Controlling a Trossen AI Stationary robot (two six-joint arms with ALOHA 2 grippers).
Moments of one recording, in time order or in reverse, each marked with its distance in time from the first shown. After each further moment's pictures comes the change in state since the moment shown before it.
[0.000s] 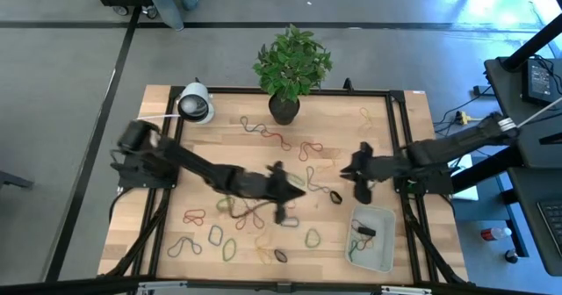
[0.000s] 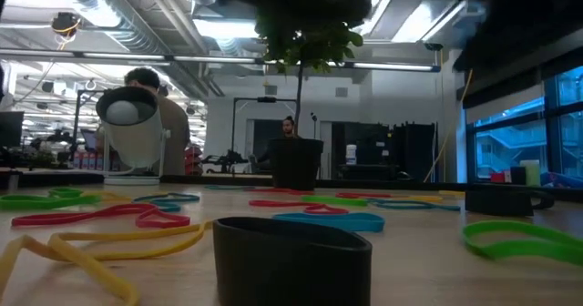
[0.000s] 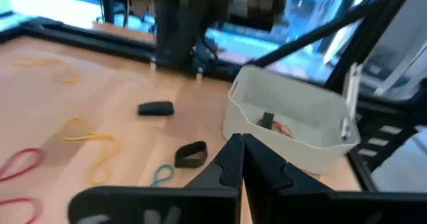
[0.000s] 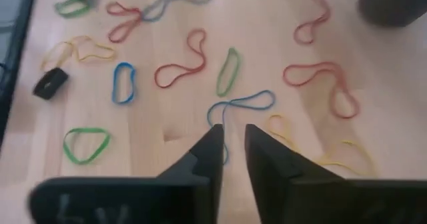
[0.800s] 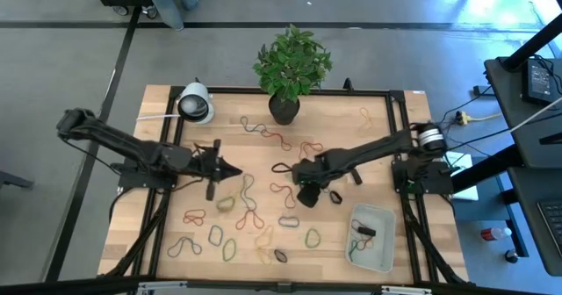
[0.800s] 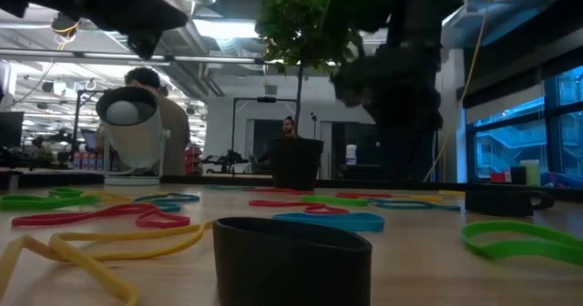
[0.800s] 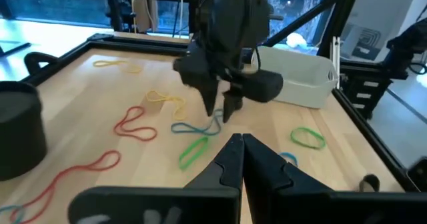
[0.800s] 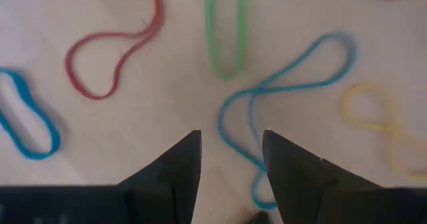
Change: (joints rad) left arm 0.003 -0.944 -0.607 -0.318 0.027 0.131; right arm -0.188 0.904 0.529 -0.221 -0.310 0.253
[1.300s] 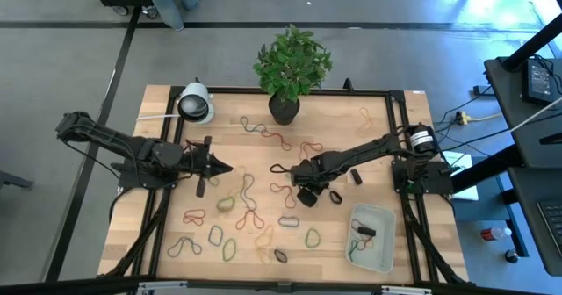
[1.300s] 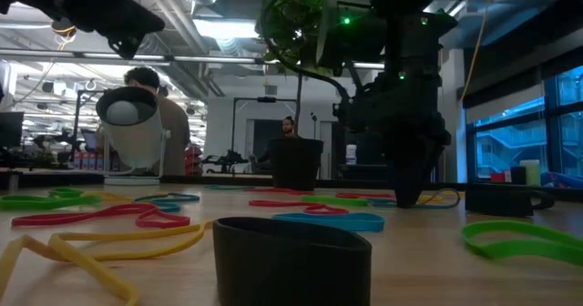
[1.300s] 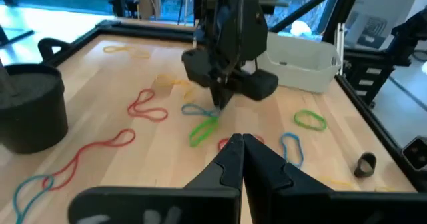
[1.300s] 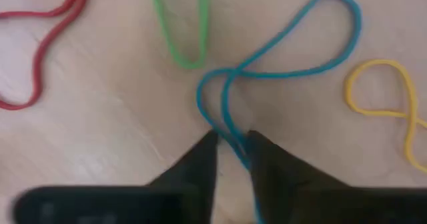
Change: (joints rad) left arm 0.000 -0.177 0.000 -0.233 -0.001 -0.021; right arm -0.002 0.099 -0.004 -0.016 0.002 0.047
